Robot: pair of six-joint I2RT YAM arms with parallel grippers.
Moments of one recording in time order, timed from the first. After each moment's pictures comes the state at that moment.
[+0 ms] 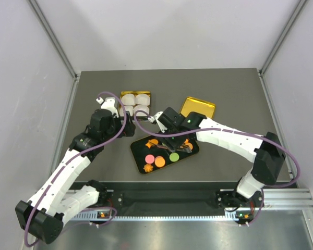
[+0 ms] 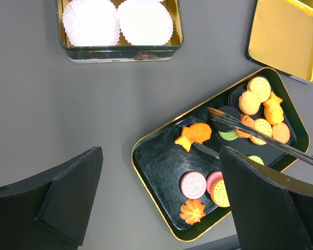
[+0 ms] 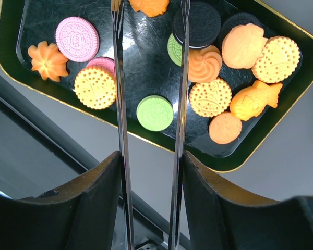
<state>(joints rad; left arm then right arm) -0.42 0.91 0.86 -0.52 -0.09 -0.40 0.98 1.60 1.36 -0.89 0.06 0.09</state>
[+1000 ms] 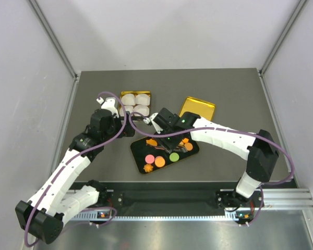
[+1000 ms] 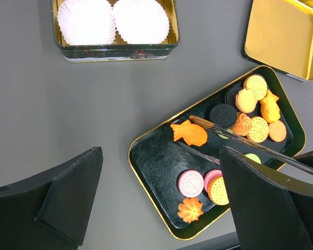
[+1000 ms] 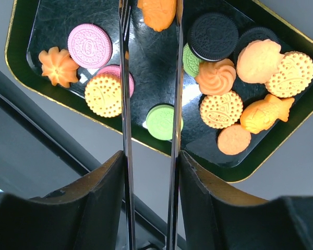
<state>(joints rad) -0.42 0.91 0.86 -0.52 -0.07 -0.40 1.00 1.66 1.41 -0.88 0.04 0.08</state>
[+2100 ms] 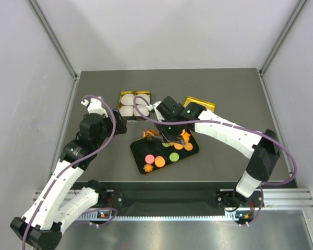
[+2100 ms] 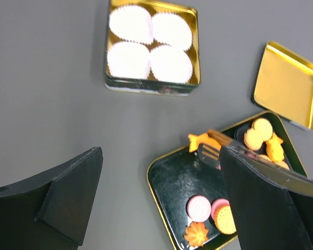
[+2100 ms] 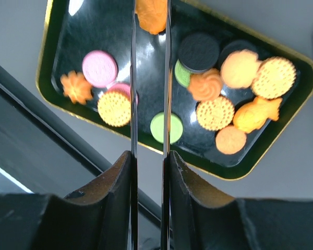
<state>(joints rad) -0.41 0.78 0.87 -0.52 -0.23 -0.42 0.94 1.66 1.51 -0.94 0.00 0.14</state>
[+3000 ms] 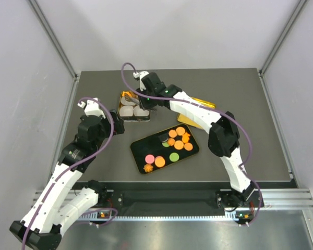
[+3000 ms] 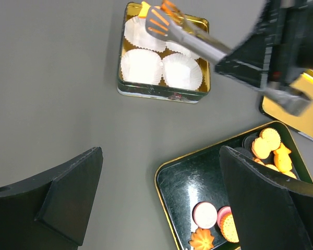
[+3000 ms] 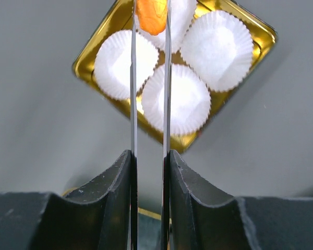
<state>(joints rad) -0.41 0.73 0.86 -0.53 -0.29 -0.42 0.80 2.17 2.07 -0.61 0.01 0.19</state>
